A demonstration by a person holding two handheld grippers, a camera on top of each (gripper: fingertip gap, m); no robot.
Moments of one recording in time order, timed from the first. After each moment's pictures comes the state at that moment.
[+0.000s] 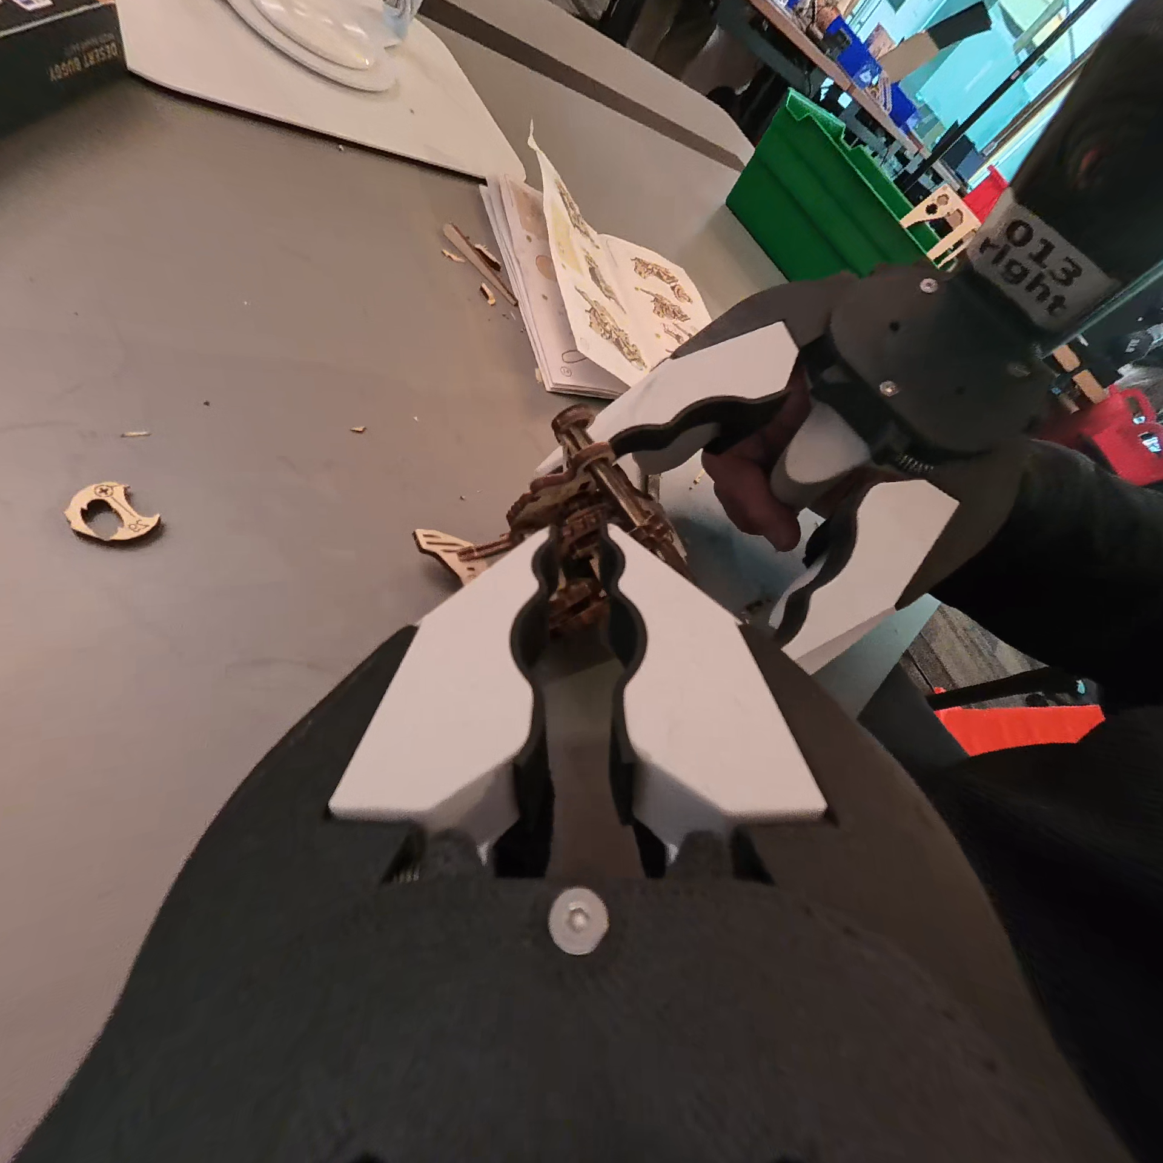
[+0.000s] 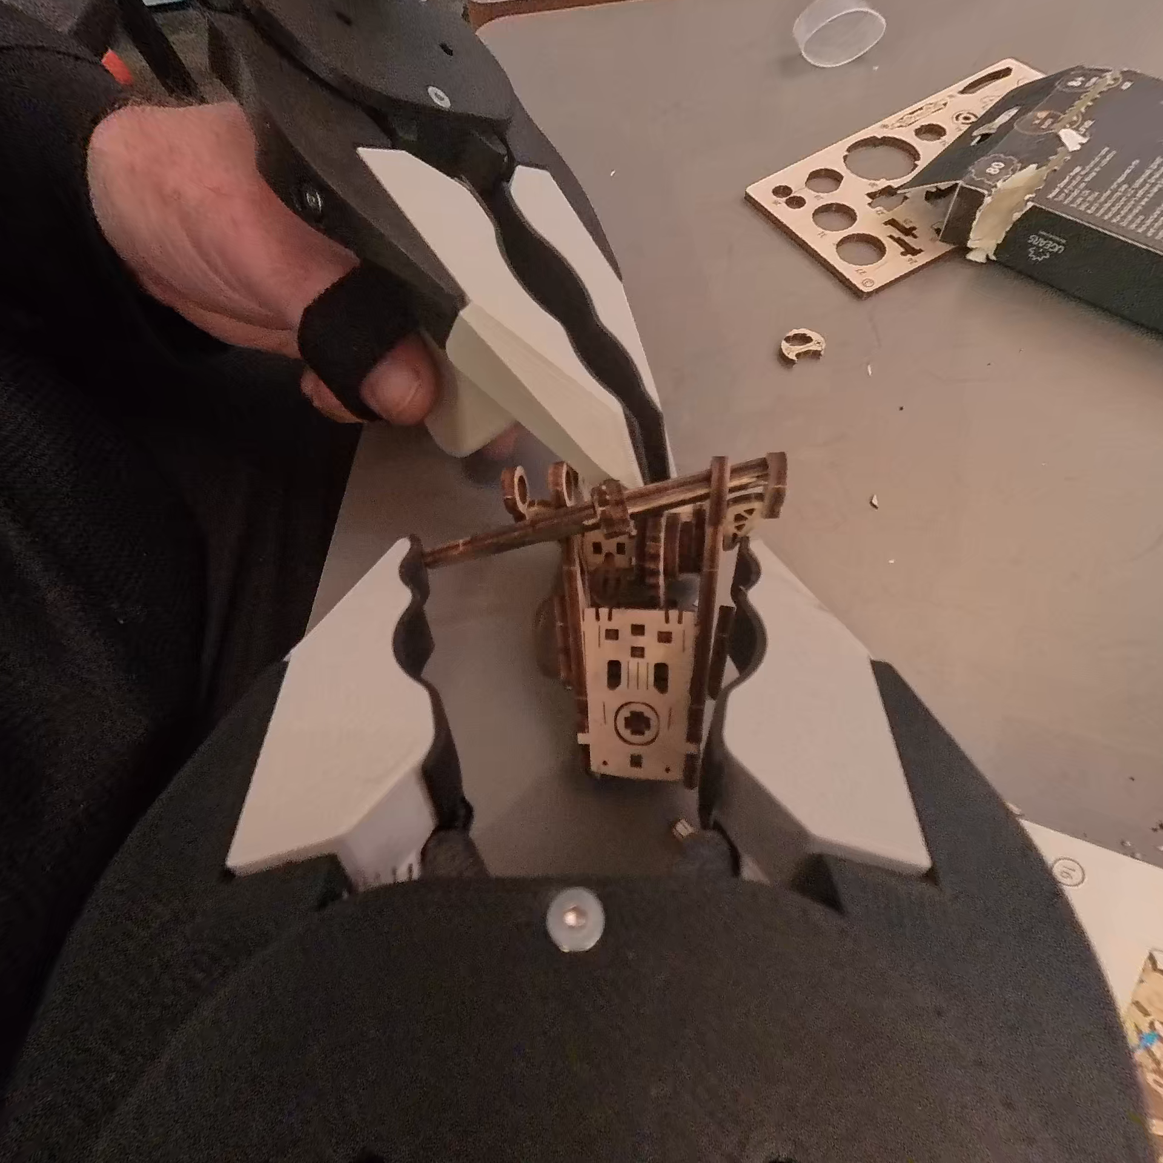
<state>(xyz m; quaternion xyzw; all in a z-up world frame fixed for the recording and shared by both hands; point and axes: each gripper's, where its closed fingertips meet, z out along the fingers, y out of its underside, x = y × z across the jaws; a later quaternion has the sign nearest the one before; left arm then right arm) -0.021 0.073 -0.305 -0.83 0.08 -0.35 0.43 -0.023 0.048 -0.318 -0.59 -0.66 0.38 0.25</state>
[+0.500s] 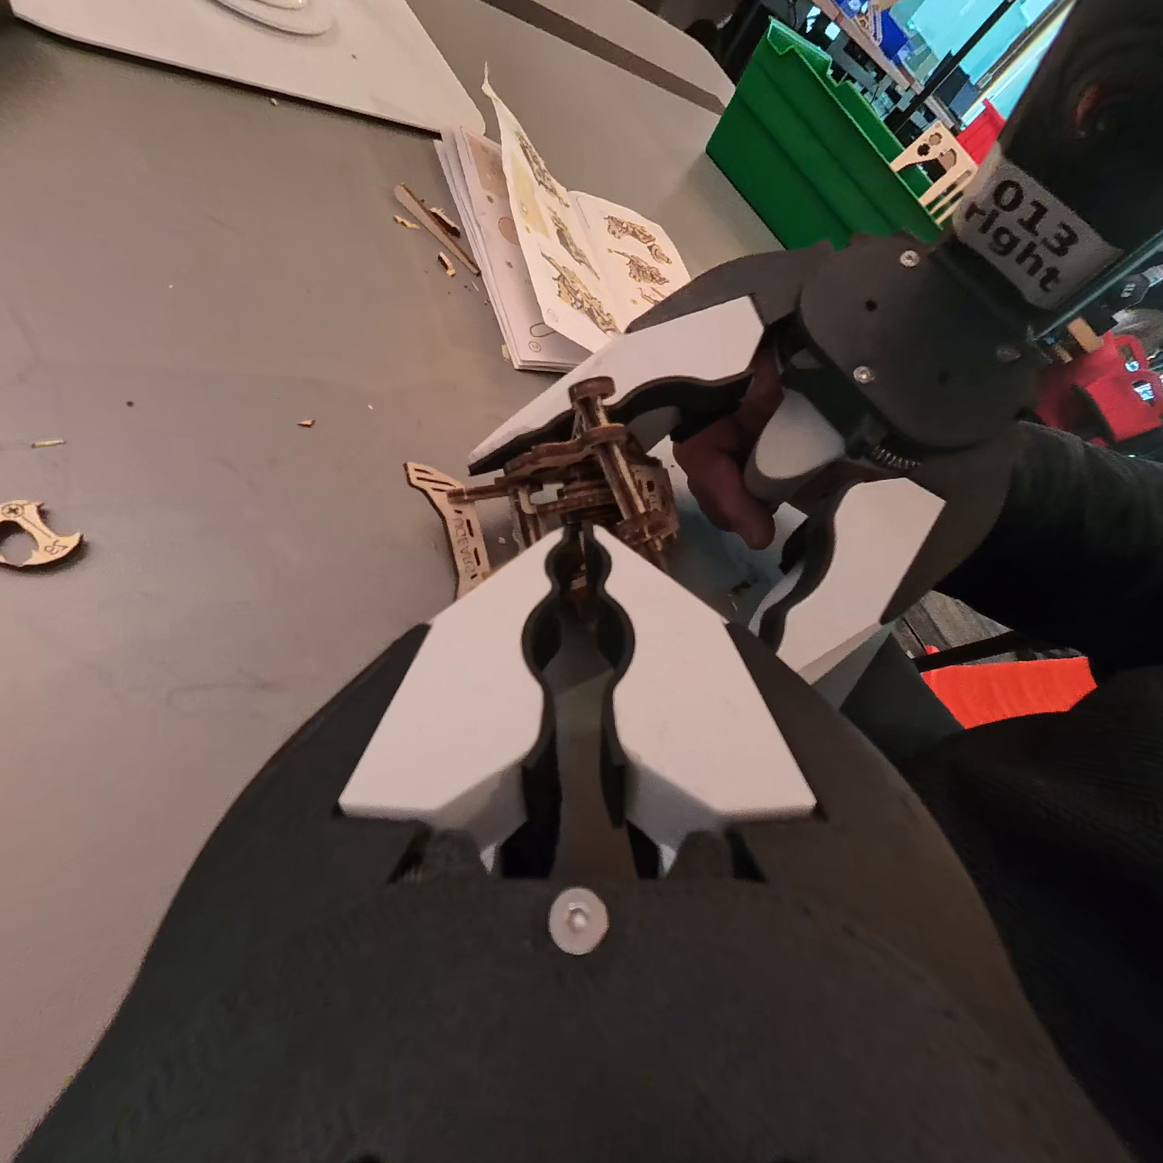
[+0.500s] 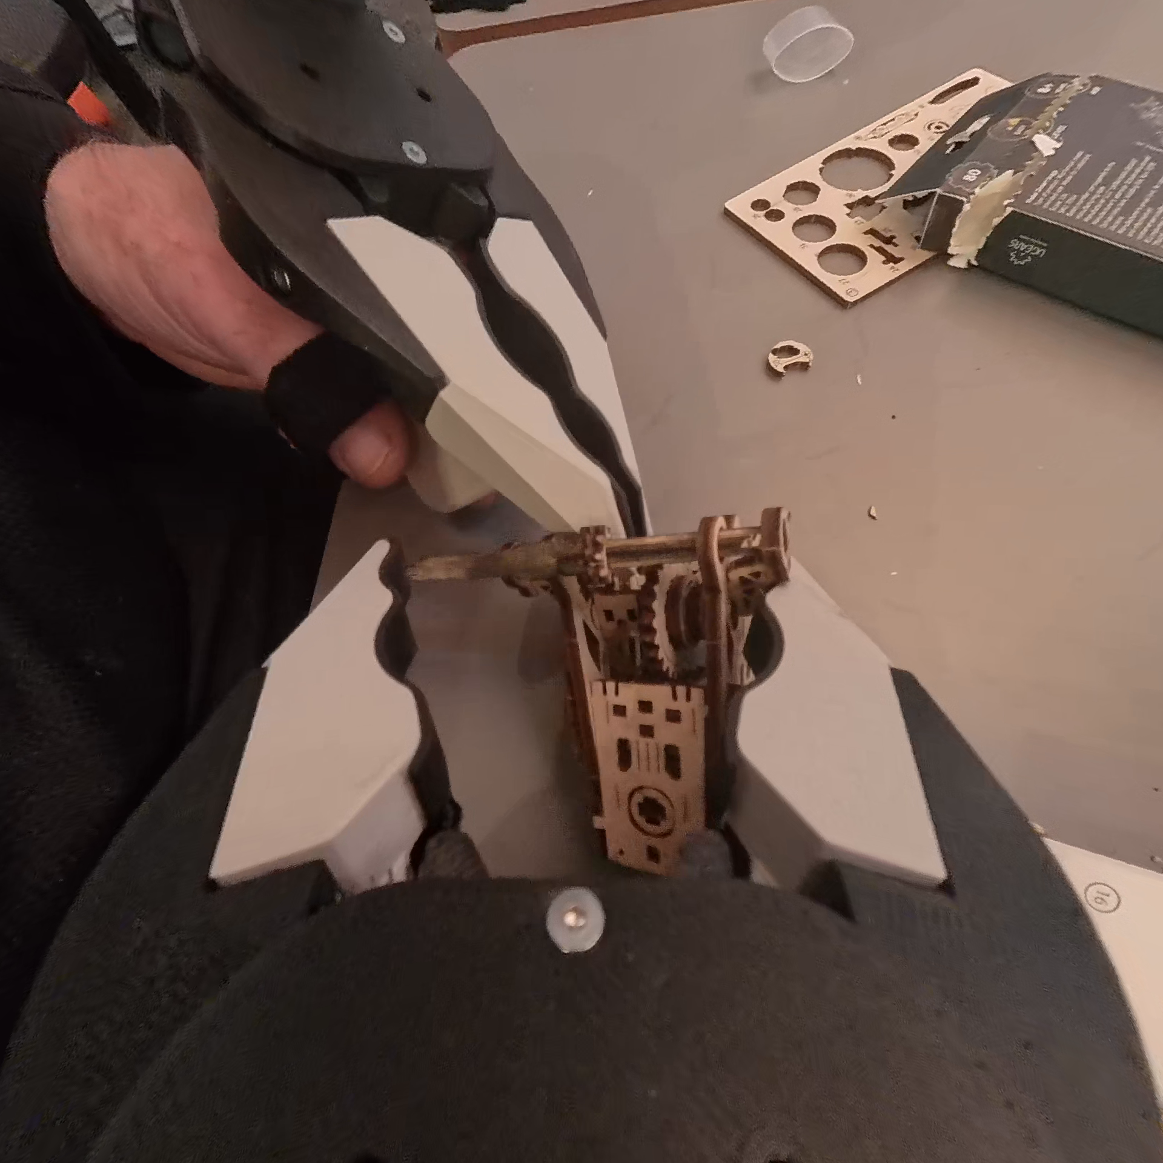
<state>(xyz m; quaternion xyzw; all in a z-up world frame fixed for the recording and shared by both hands) -0.007 0.071 -0.309 -0.84 0.11 -0.35 0.41 -0.033 0.048 -0.320 -0.61 -0.64 0.38 0.27</state>
